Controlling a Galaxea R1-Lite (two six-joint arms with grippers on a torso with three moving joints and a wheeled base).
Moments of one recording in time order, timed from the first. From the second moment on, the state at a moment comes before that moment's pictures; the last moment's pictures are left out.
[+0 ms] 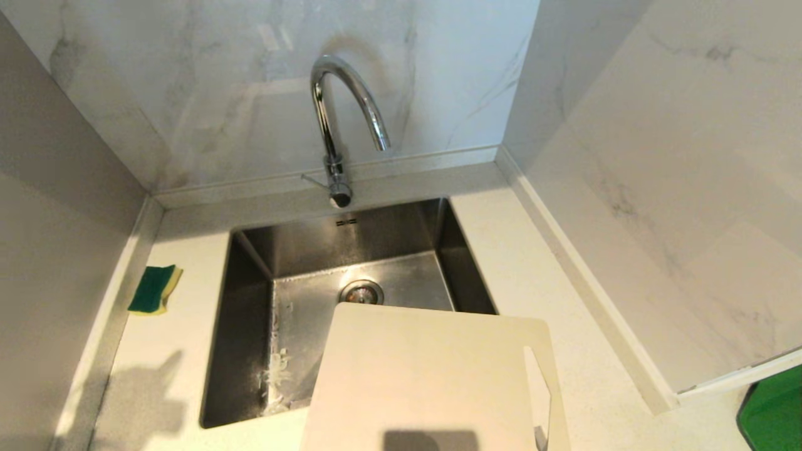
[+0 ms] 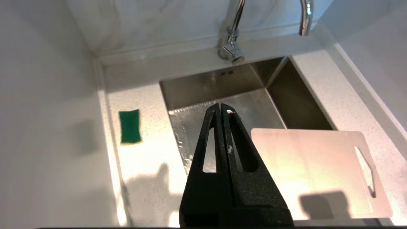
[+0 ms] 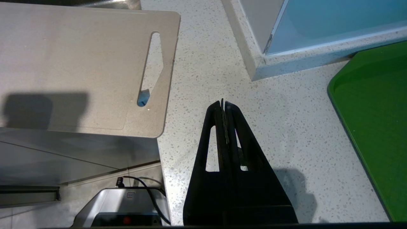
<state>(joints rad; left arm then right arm) 0.11 0.73 -1.19 0.45 -0.26 -0.08 -0.01 0.00 -0.07 0.17 0.00 0.00</state>
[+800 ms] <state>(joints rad) 0.00 0.20 -0.79 0.48 -0.20 -0.03 -0.01 0.00 -0.07 0.17 0.00 0.00</state>
